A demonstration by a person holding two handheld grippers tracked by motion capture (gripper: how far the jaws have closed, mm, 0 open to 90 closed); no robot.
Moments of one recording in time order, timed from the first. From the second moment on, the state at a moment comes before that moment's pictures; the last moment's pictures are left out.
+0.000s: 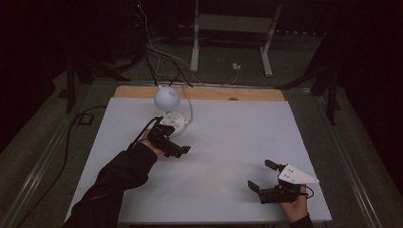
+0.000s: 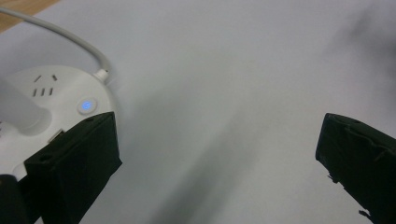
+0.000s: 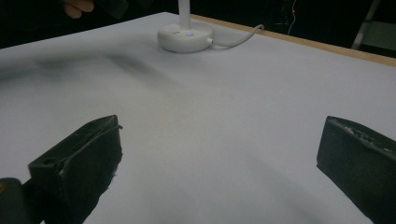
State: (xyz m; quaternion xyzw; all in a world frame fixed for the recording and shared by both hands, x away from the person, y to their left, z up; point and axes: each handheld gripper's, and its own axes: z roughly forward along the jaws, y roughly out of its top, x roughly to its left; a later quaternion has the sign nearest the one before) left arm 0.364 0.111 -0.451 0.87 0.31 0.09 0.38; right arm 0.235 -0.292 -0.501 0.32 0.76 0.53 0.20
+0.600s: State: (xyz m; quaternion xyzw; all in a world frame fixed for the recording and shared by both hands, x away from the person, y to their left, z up) left arm 0.334 0.150 -0.459 0.87 0.31 0.07 0.38; right arm 0.234 -0.291 -0.501 0.32 0.76 0.52 0.21
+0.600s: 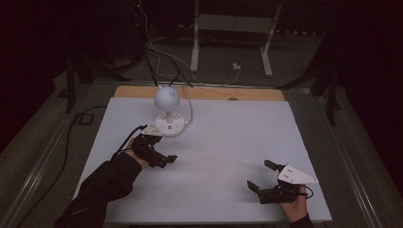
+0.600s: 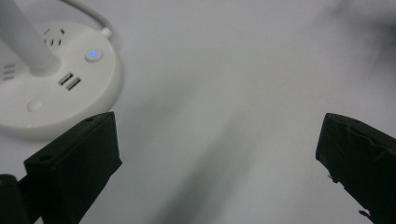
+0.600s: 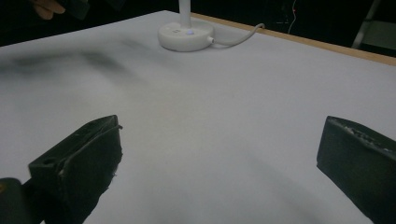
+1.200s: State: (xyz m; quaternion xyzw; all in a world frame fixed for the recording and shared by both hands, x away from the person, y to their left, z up) left arm 0.295 0.175 -0.476 0.87 0.30 0.07 0.39; right arm 0.234 -0.290 -0.501 0.32 0.76 0.52 0.20
